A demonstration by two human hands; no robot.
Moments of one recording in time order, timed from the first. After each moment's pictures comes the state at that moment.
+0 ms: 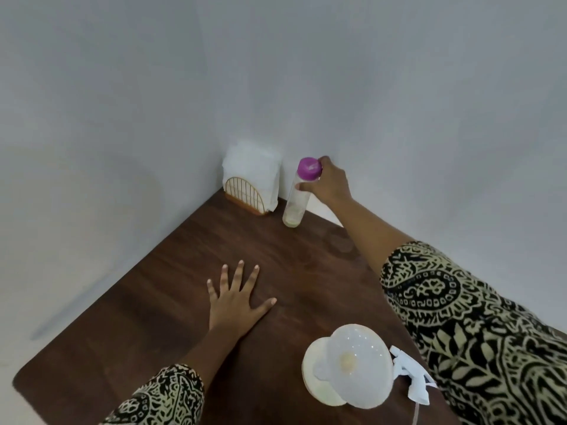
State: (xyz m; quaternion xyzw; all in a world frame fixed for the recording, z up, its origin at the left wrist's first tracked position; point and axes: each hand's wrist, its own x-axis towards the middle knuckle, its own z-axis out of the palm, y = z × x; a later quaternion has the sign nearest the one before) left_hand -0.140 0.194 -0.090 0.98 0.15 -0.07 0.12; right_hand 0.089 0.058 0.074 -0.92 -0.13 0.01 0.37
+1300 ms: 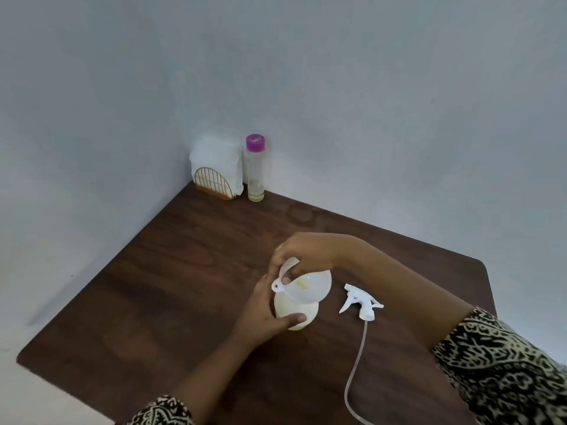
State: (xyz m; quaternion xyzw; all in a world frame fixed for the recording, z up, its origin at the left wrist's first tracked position) left_hand -0.231 0.090 -0.029 0.81 -0.06 0.00 0.58; right_hand -0.127 -0.036 0.133 -0.79 -0.50 0.32 0.13
